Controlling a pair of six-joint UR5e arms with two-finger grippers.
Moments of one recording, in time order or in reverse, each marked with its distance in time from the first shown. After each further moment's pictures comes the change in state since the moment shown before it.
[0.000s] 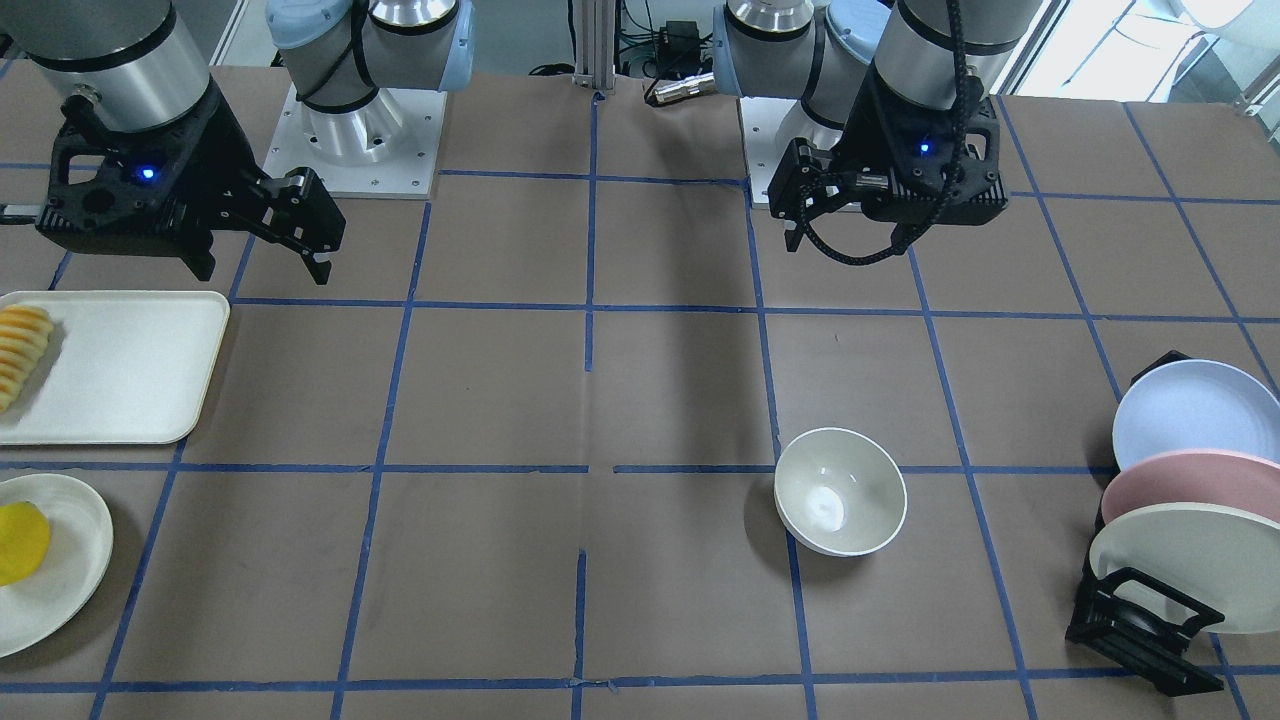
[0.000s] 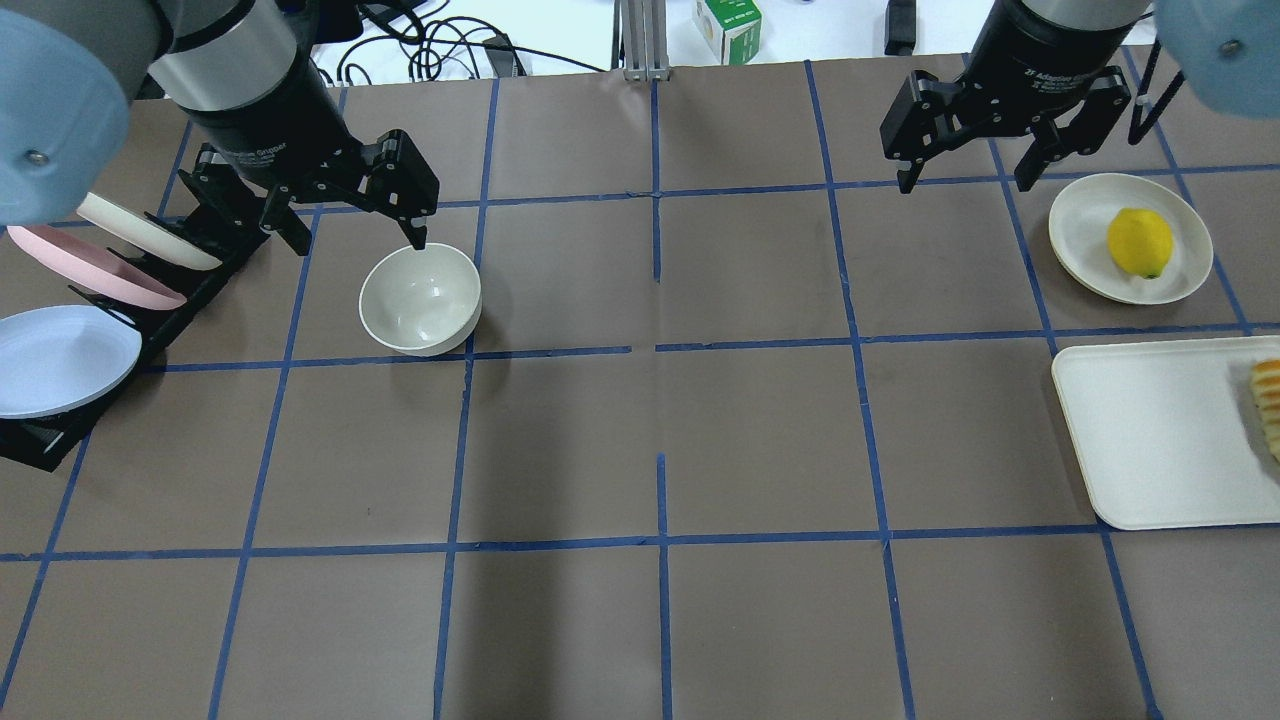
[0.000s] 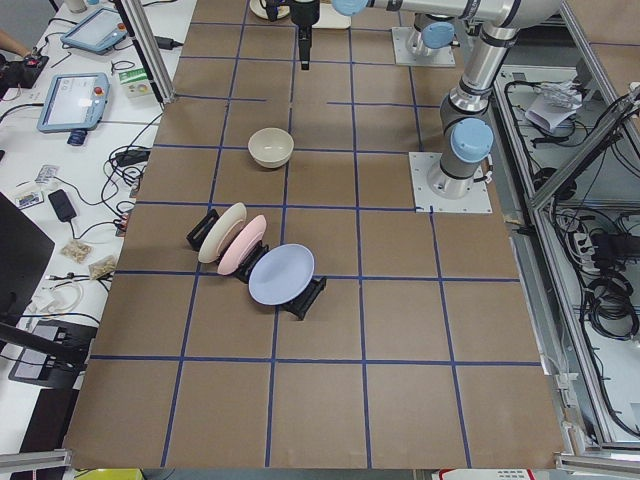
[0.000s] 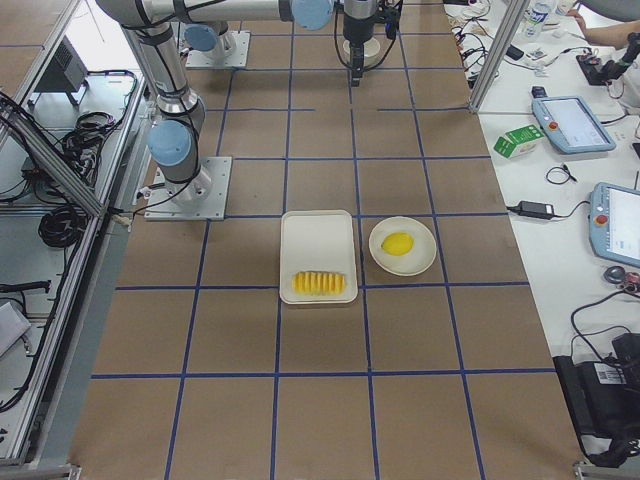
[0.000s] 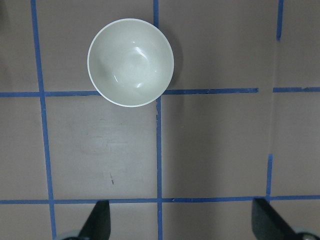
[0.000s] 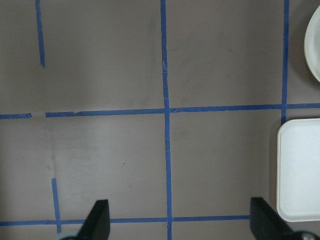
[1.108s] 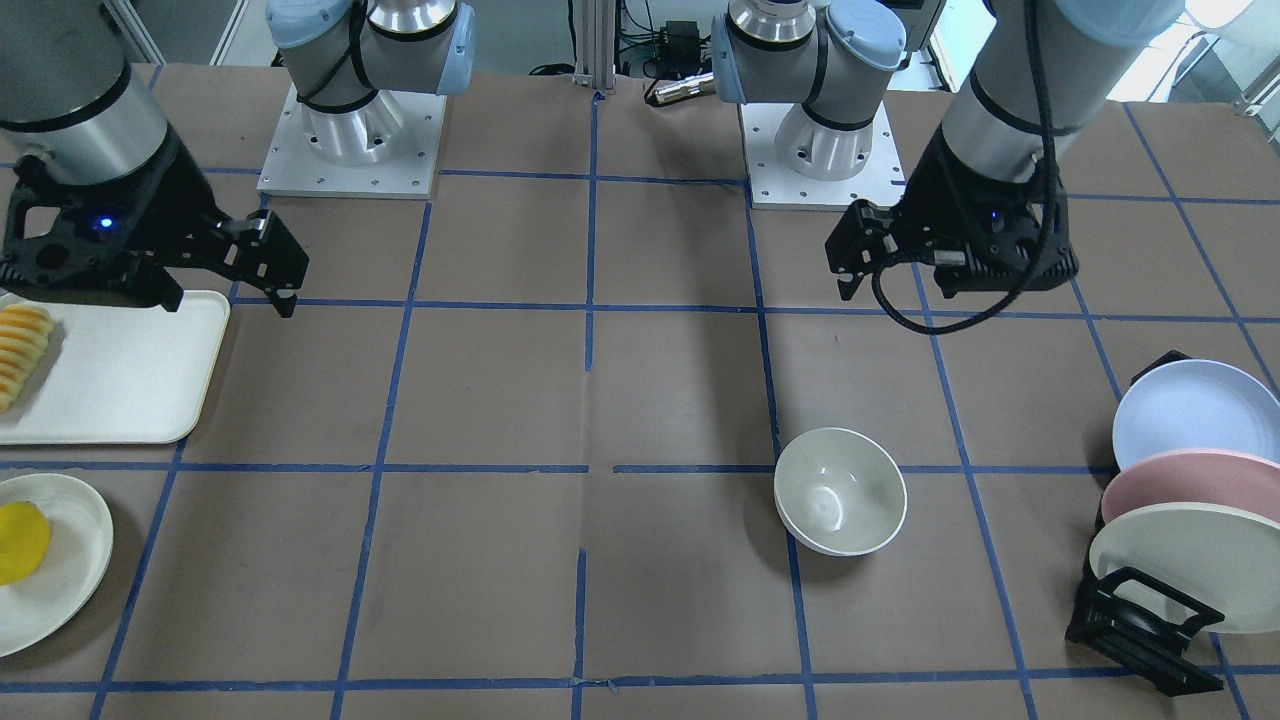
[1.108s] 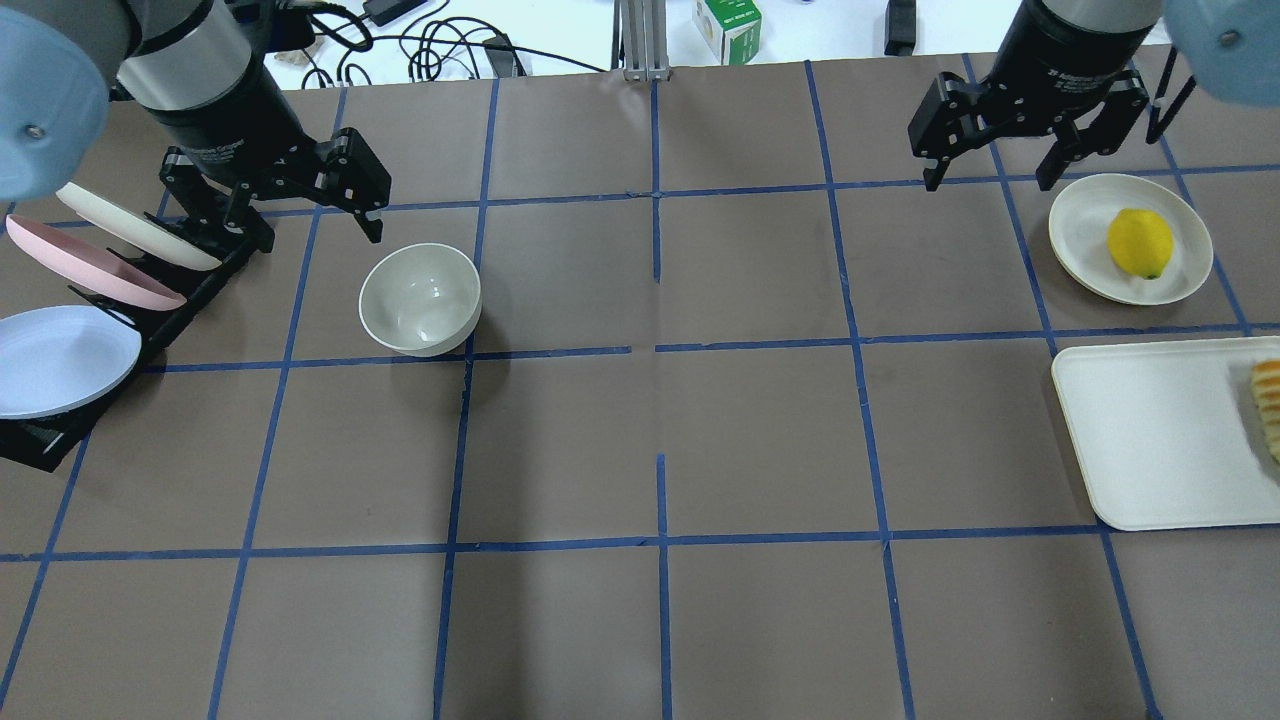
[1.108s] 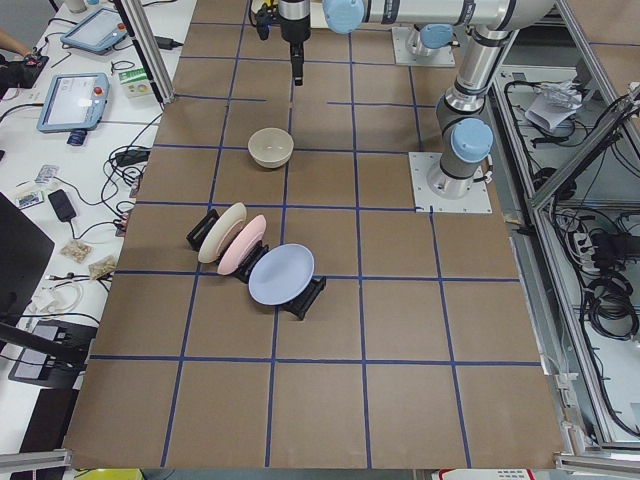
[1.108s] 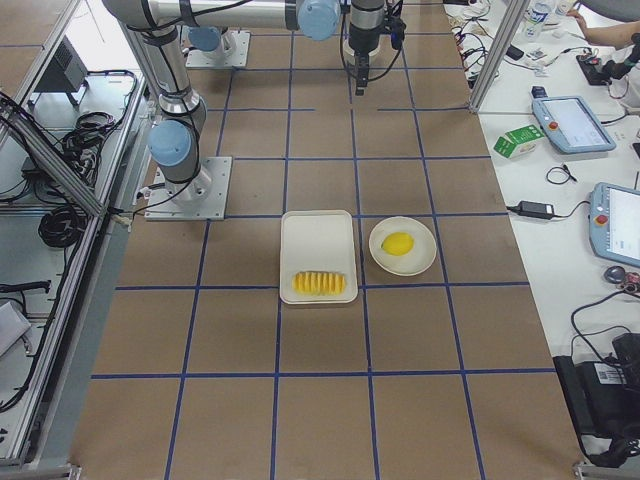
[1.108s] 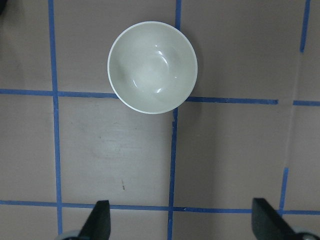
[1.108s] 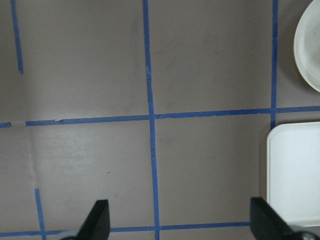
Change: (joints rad) left arm 0.123 -0.076 -0.020 0.057 0.007 0.084; right arm -0.093 0.052 0.004 -0.024 -0.006 -0.041
